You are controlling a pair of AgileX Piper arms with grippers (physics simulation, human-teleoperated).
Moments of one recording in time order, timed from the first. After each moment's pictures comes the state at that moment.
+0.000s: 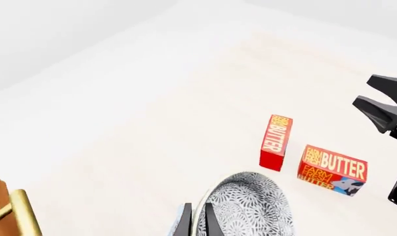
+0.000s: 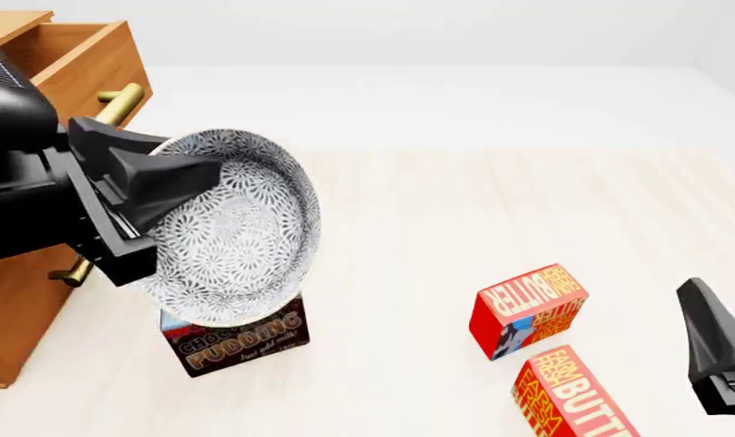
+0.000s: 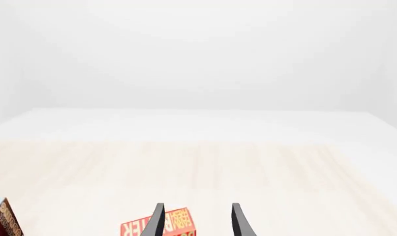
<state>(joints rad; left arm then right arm) -0.71 0.79 -0.79 0.41 0.13 0.06 0.00 0.00 -0.03 0.01</state>
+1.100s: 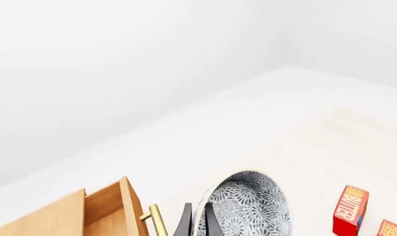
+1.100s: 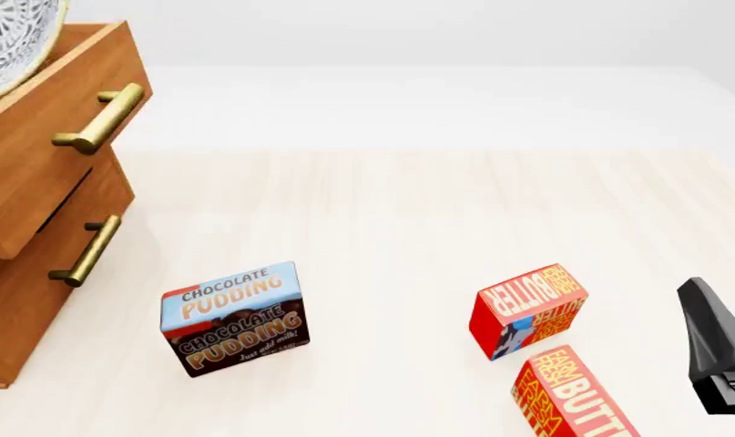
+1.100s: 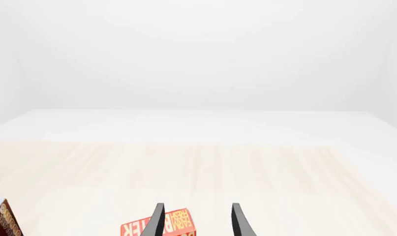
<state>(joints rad) -0.43 0.64 -1.20 0.64 0.25 0.06 0.00 0.00 -0.04 0.02</state>
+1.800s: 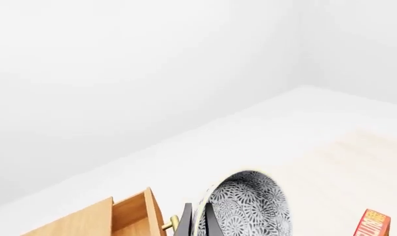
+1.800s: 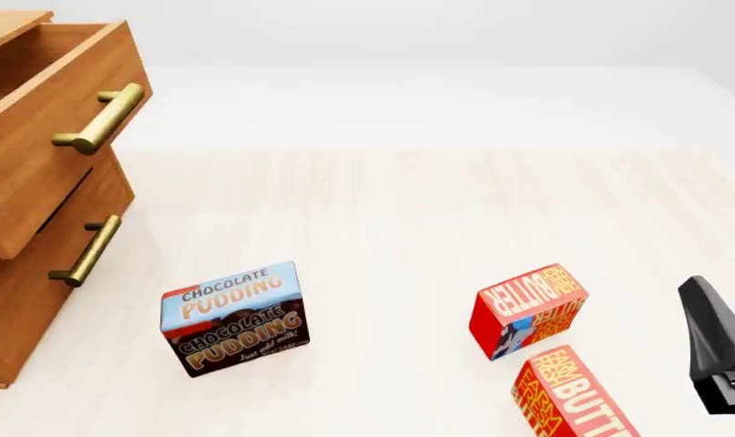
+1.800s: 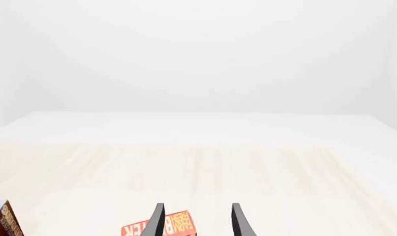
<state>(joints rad) -0.37 0.62 -1.32 0.68 0.27 0.07 0.00 0.00 -0.05 0.02</state>
